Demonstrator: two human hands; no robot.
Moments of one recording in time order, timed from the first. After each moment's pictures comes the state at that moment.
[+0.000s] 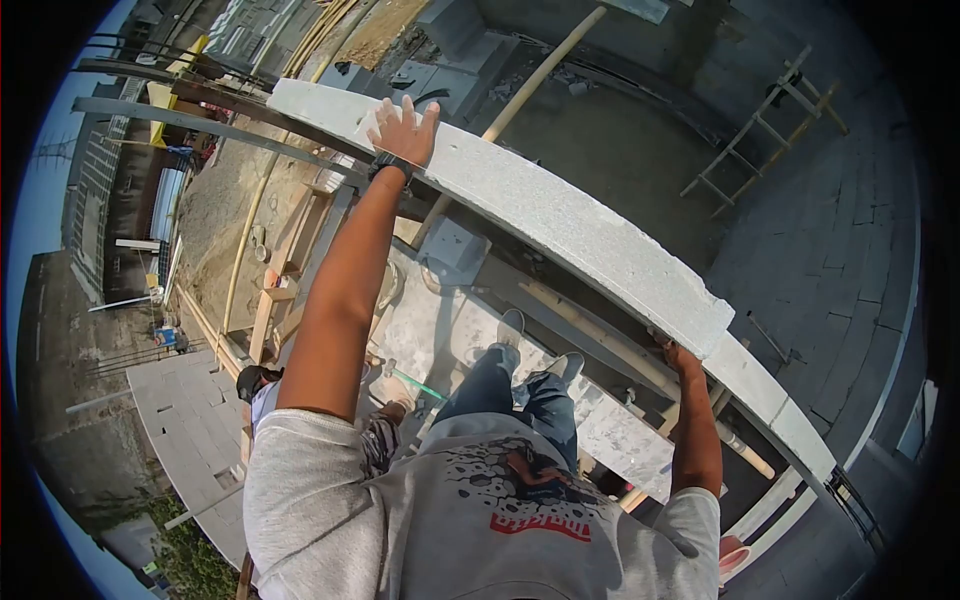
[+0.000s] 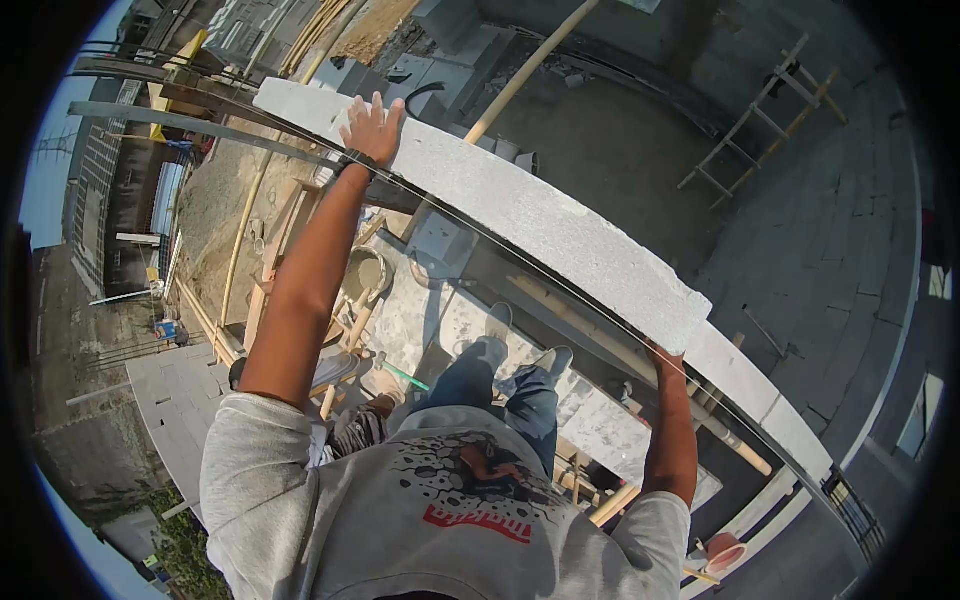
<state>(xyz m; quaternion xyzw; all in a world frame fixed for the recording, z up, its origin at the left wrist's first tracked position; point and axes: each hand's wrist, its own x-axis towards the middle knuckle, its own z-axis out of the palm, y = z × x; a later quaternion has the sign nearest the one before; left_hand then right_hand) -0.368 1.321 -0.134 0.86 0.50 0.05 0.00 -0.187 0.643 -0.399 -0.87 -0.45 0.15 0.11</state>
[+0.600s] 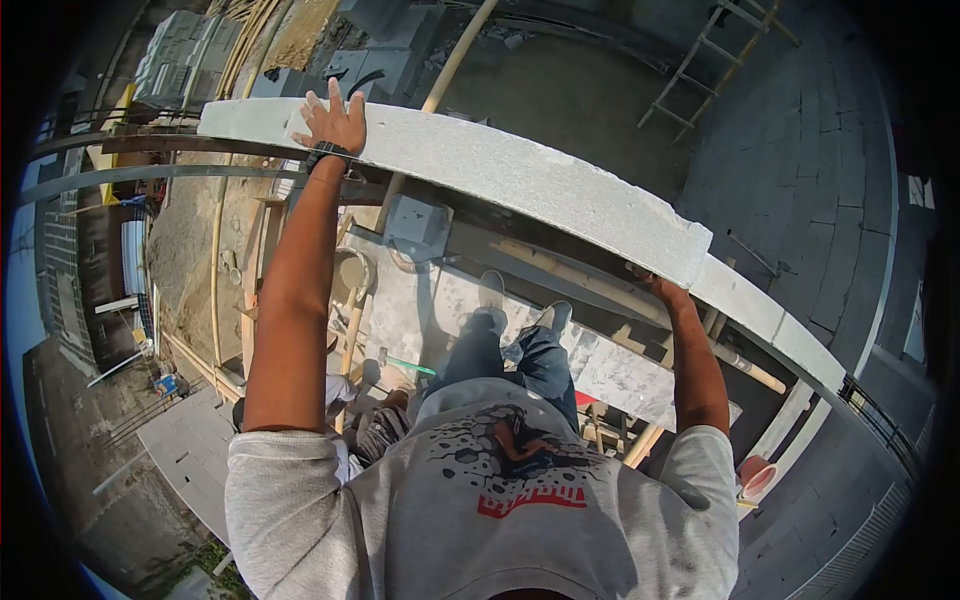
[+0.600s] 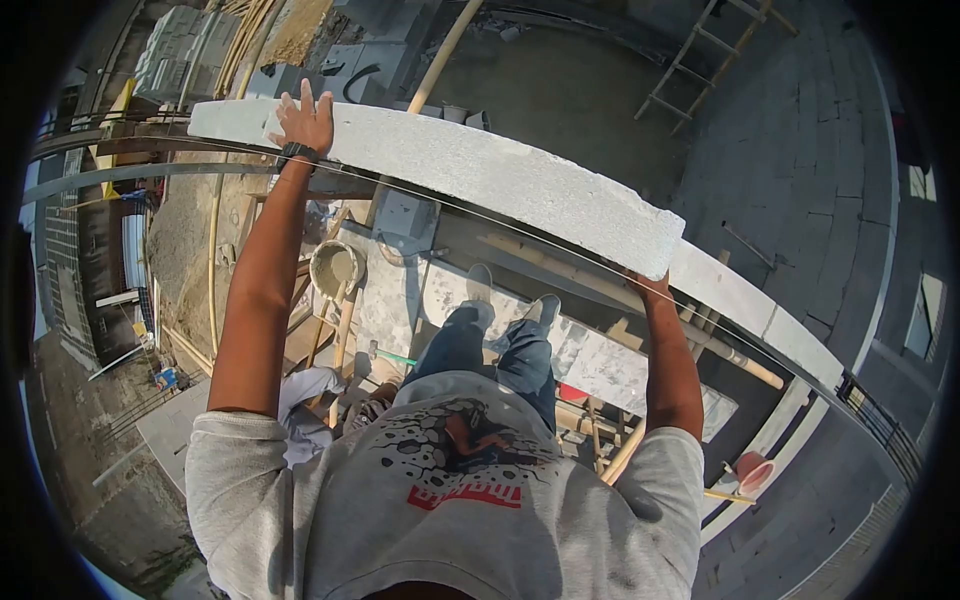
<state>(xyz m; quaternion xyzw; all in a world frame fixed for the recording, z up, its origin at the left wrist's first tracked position) -0.365 1.318 -0.141 0.87 0.48 0.06 -0.03 -0.190 0.656 -0.392 -0.89 -0.43 0.12 0.10</state>
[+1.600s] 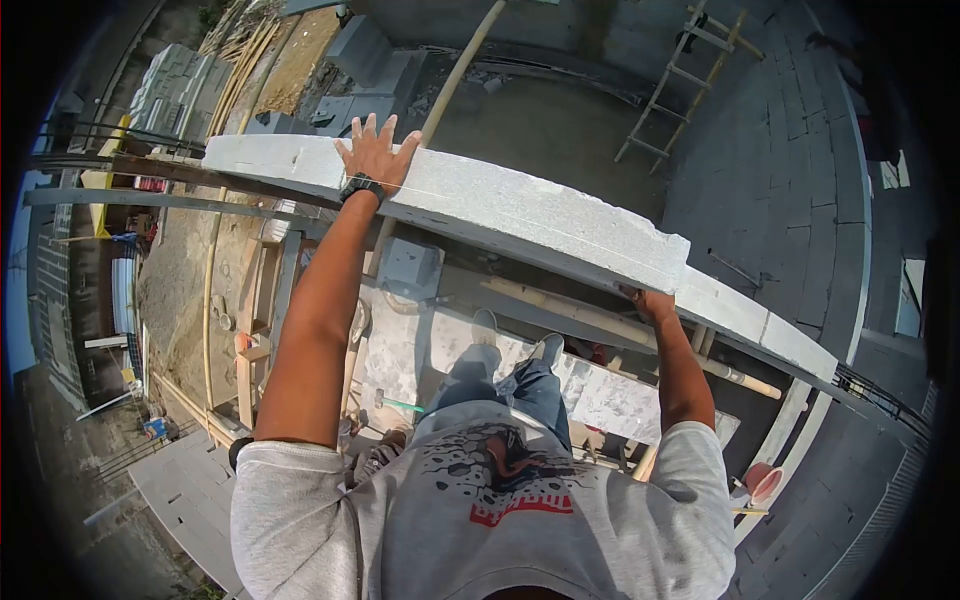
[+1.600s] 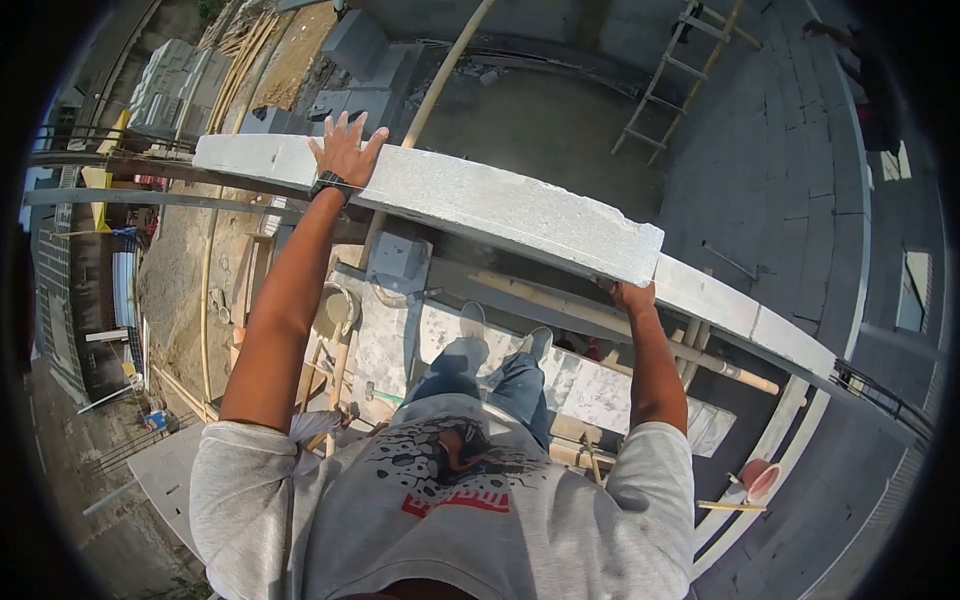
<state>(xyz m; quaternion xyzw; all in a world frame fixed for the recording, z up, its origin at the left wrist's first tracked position) -0.341 1.258 -0.113 0.94 0.33 0.03 -0.02 -0.205 0.685 -0.319 -0.91 -0.41 0.09 0.07</state>
